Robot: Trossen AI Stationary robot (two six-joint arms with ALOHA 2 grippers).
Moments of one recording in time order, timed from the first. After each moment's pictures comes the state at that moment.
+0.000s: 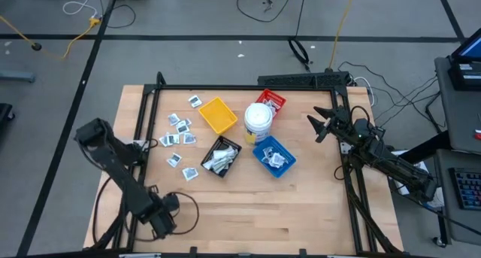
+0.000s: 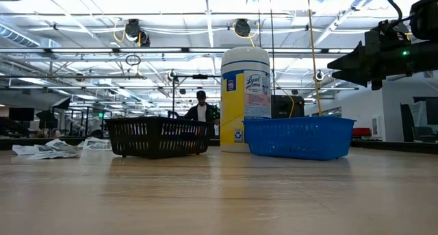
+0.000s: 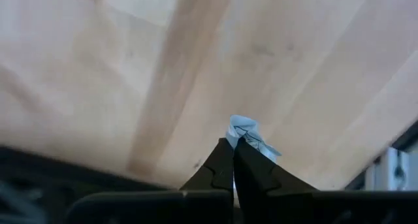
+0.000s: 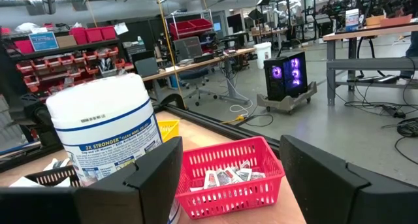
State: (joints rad) left arm -0.90 1.60 0.99 -0.98 0.23 -1.31; right arm -0.60 0.02 0.01 0.04 0.03 0.20
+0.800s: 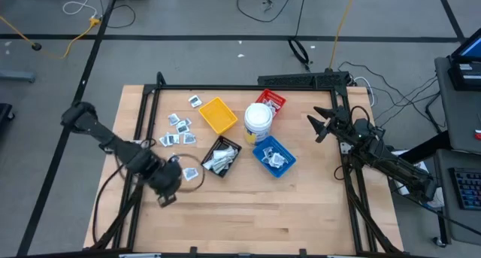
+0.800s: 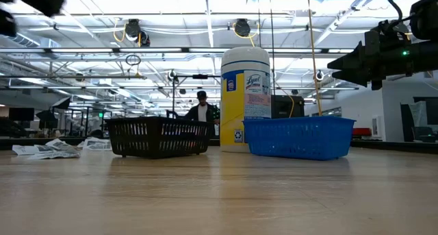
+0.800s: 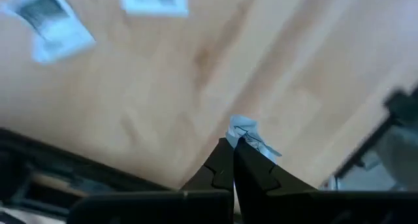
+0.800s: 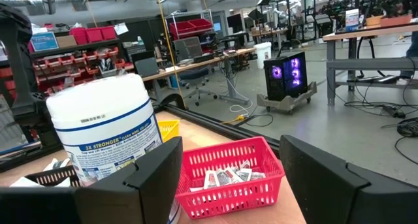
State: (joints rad) left arm -0.55 1.26 0.99 -1.18 0.16 -1.12; right arm -0.60 0.02 0.01 0.04 0.03 0.20
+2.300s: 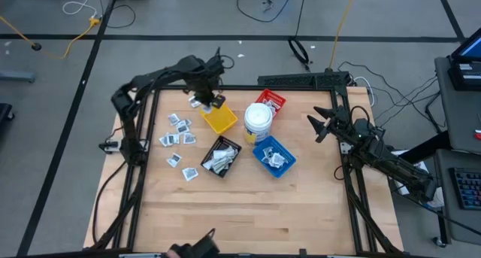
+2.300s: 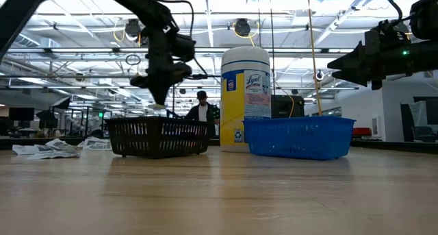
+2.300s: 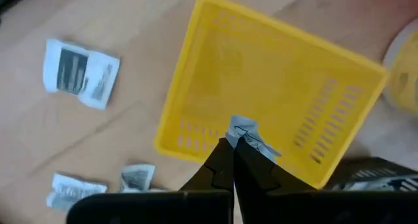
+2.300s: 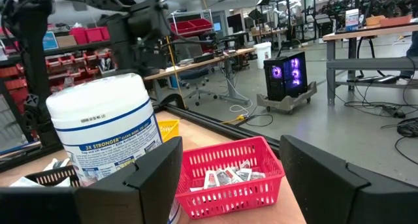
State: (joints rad) left arm 0.69 1.90 1.62 -1.25 0.15 -0.36; right arm -0.60 0.02 0.01 0.04 0.03 0.20
